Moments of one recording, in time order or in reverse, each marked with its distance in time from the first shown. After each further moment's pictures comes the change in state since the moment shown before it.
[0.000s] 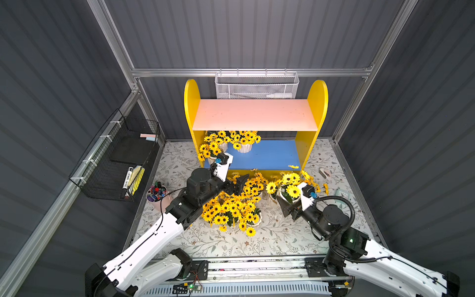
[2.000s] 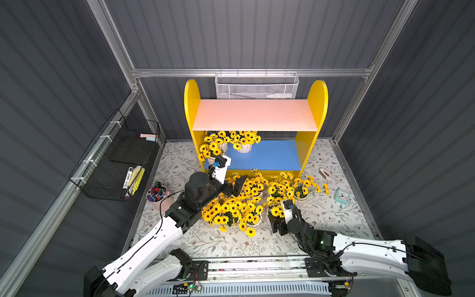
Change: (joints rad) left arm 0.000 -0.039 -0.066 0.072 -0.035 0.034; right arm 0.159 0.366 -0.163 0.034 0.197 0.412
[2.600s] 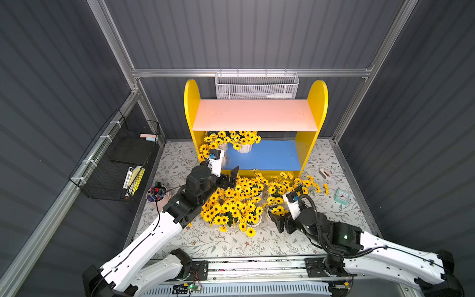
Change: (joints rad) left arm -0.002 0.081 0.182 -0.249 -0.343 -0.077; right arm 0.000 -0.190 0.379 -0.504 -0.146 -0.098
